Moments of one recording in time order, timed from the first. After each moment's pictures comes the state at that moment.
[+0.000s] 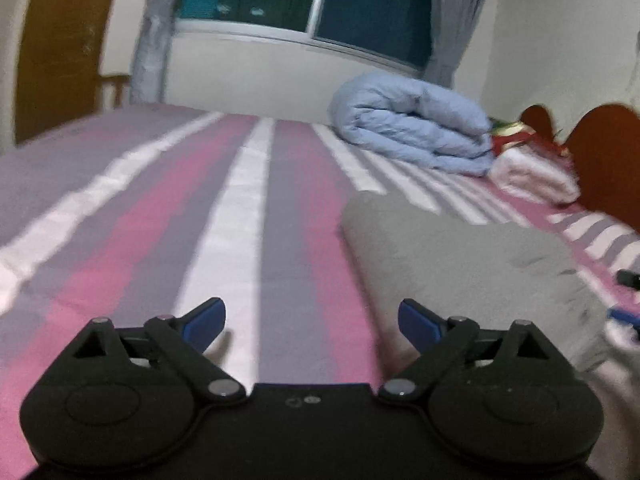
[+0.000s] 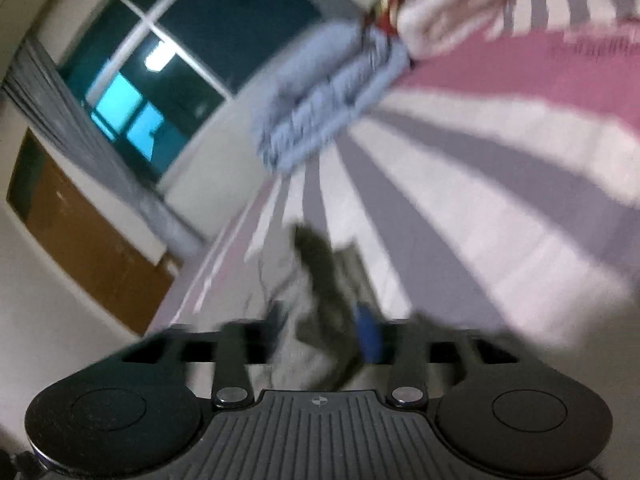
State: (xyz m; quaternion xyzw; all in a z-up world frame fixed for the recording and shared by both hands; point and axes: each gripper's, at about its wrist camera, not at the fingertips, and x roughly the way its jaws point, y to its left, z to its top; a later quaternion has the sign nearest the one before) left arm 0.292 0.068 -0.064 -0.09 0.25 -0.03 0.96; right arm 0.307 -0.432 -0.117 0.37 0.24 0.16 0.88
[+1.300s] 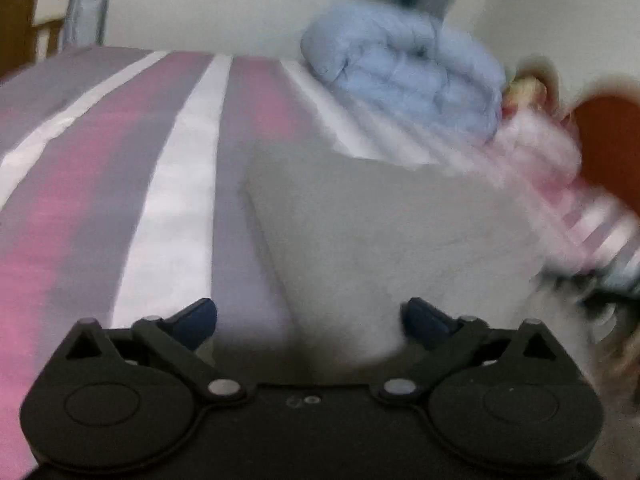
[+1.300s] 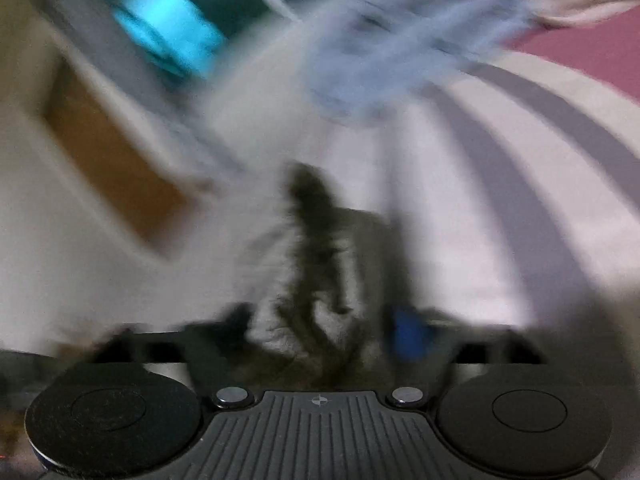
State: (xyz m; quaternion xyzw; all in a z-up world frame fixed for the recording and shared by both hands) left arm 0.518 0.082 -0.086 -0.07 0.35 -0.10 0.93; right arm 0.553 -0.332 -0.135 0.24 0.38 0.22 0.87
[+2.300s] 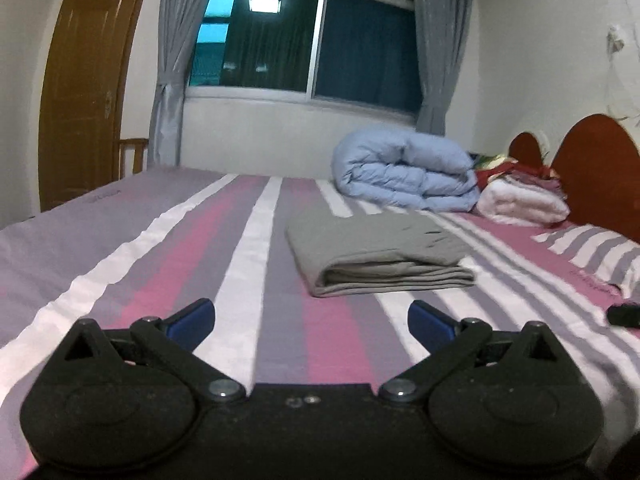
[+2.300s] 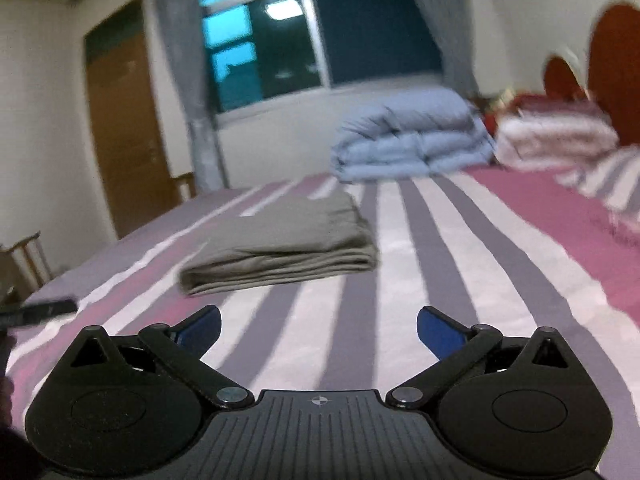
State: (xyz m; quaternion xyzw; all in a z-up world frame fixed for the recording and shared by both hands) left arm 0.162 0.019 -0.021 -0.04 0.16 0.02 0.99; right arm 0.162 -0.348 -0.068 0.09 0.18 0.23 0.95
